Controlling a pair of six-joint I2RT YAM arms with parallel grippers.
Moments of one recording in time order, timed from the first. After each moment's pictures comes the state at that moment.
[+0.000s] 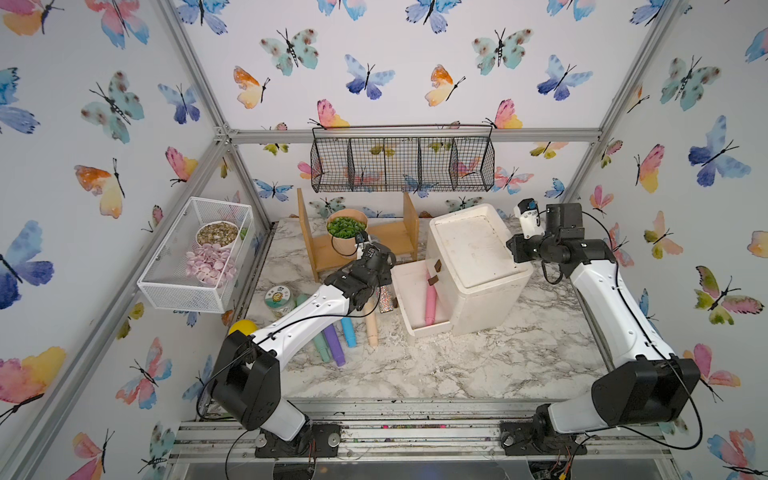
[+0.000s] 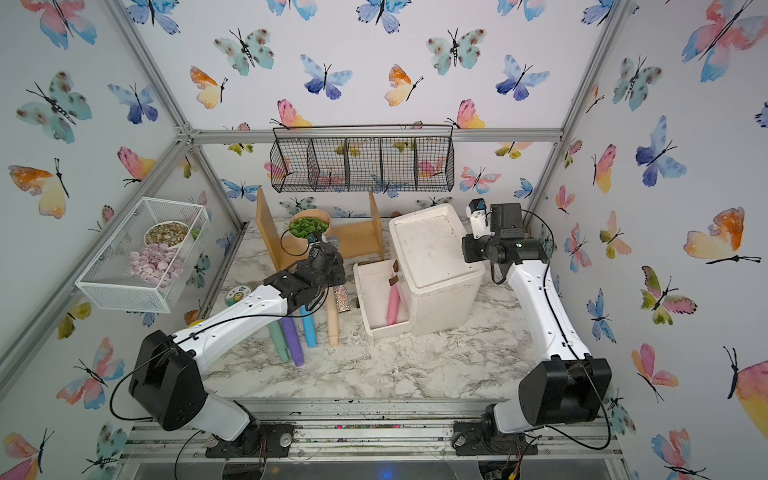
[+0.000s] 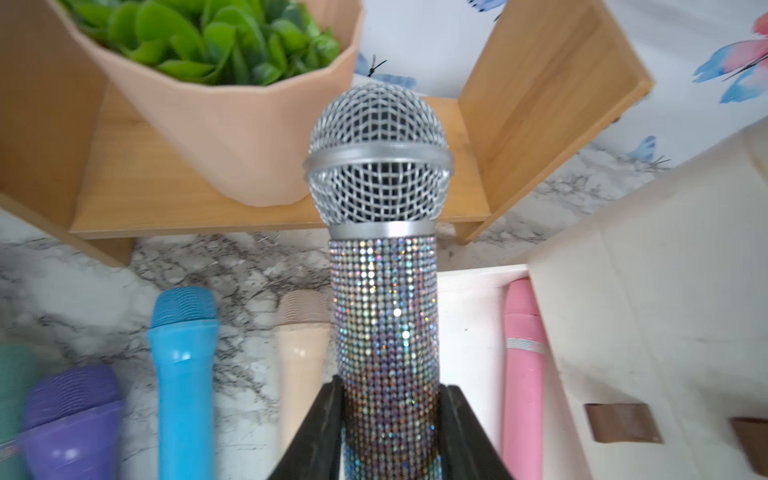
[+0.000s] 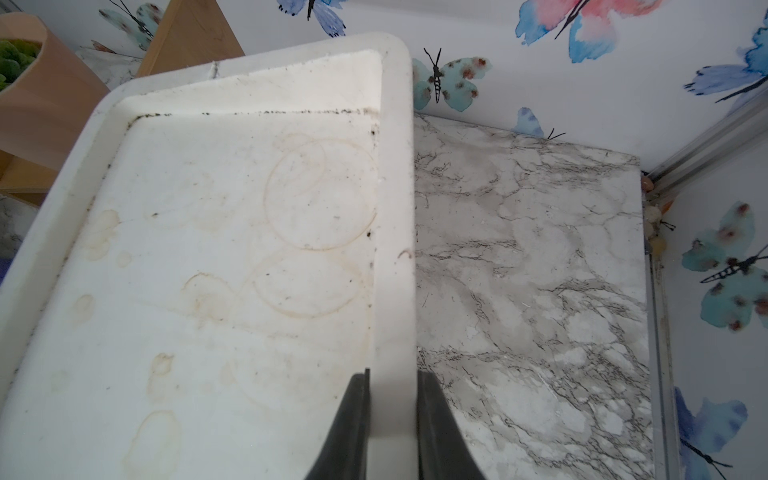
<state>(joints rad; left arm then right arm) -0.58 1.50 1.18 -0.39 -0.34 -0.60 0.11 1.47 1.49 -0.74 -0.18 -0.12</state>
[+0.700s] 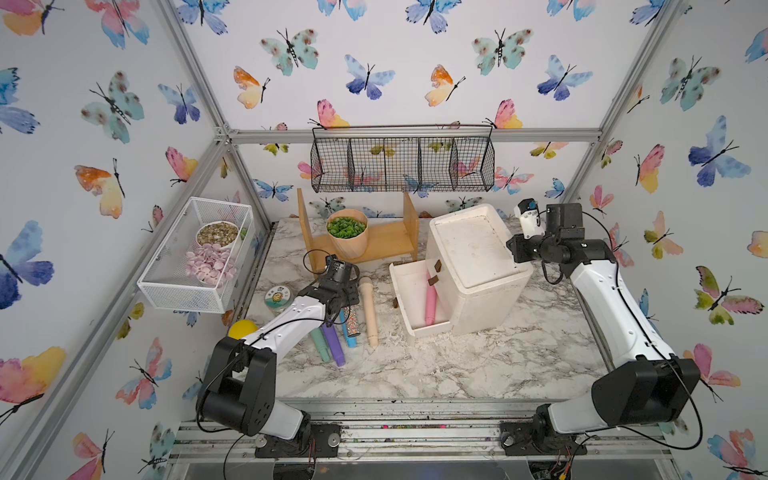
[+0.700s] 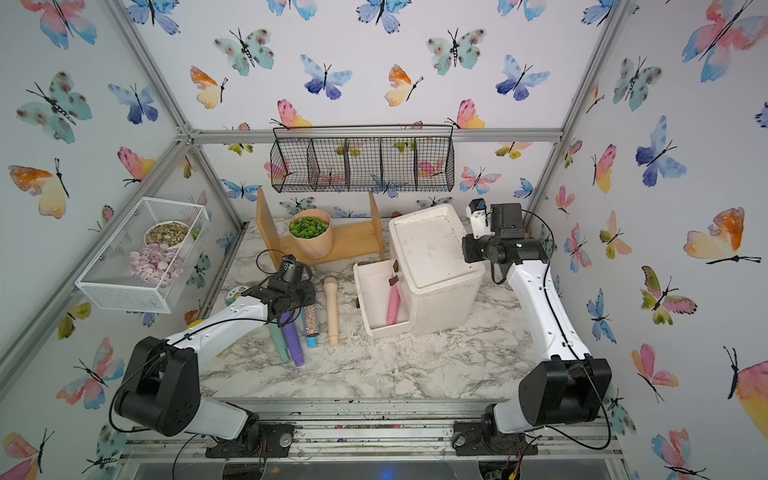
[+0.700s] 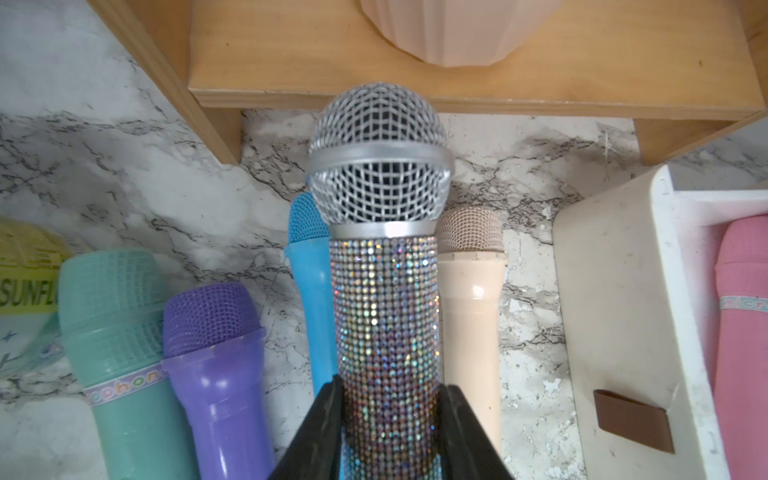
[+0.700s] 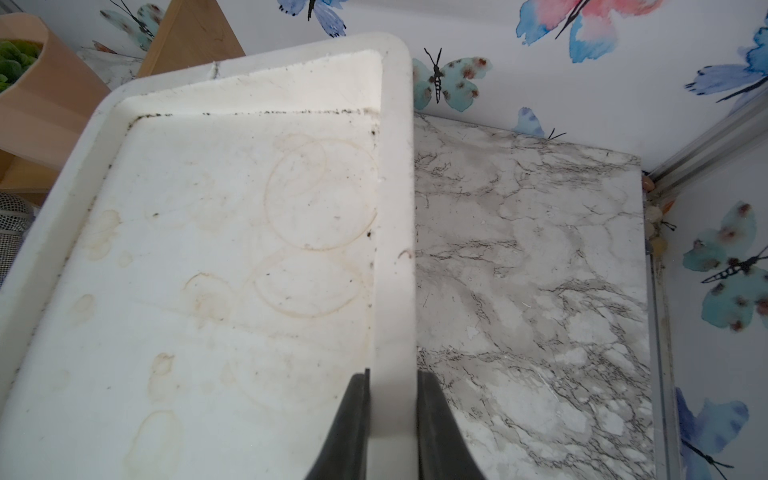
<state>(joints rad) -0.37 1.48 0.94 -0.37 -0.18 -0.48 0.11 1.47 1.49 -0.74 -0.18 -0.12</state>
